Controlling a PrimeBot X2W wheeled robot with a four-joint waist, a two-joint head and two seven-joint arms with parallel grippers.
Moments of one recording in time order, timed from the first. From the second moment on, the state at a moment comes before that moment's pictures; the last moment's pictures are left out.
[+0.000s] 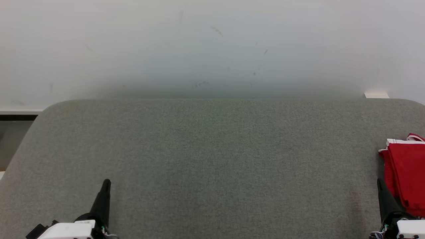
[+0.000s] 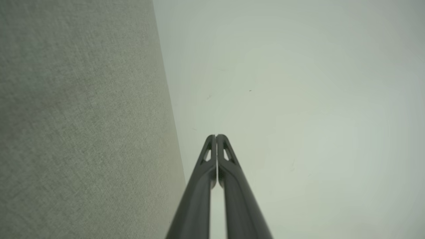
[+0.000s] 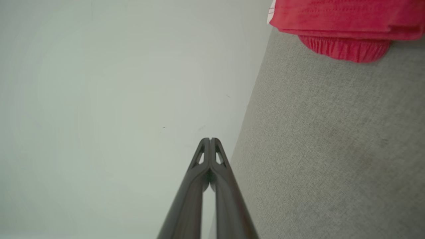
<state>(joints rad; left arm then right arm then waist) -0.10 0.07 0.06 0.24 -1.57 -0.11 0.07 -0.10 -0.04 -0.11 0.25 1.54 0.13 0.10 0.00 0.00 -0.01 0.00</state>
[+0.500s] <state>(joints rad) -0.11 0.07 0.08 0.24 -1.64 -0.12 0.09 -0.12 -0.05 -0.11 0.25 1.61 0.13 0.11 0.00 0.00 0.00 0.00</state>
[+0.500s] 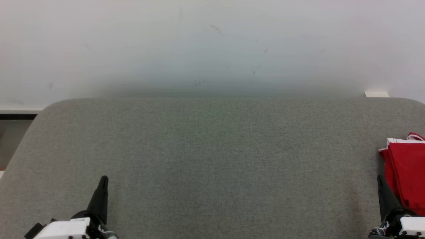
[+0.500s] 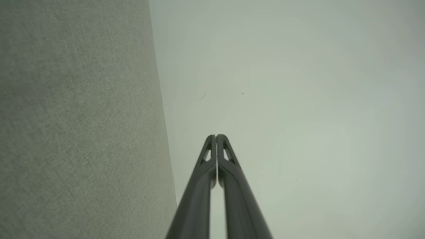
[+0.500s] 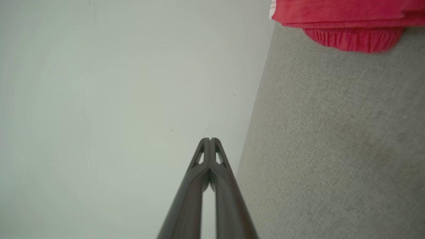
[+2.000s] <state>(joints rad) -0.11 0.07 0.09 0.24 -1.64 -0.12 0.09 -0.12 -0.05 -0.11 0.25 1.61 0.13 0.11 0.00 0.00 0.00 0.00</state>
